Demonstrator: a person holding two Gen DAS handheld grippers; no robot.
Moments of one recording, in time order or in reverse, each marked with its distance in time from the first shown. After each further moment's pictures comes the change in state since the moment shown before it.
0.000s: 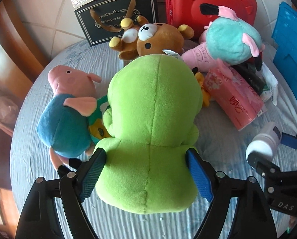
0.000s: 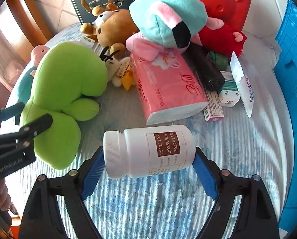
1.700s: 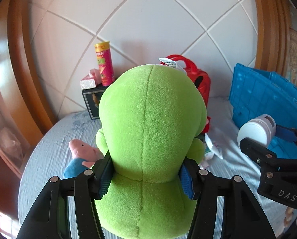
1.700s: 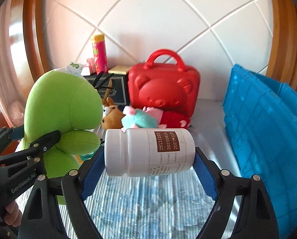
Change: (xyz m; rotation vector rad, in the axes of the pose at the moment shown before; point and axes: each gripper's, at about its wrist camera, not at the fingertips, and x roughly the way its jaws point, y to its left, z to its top) left arm -0.221 -0.055 -0.013 -0.015 -0.502 -0.080; right arm -0.219 -0.030 -0.034 0.036 -0.523 -0.102
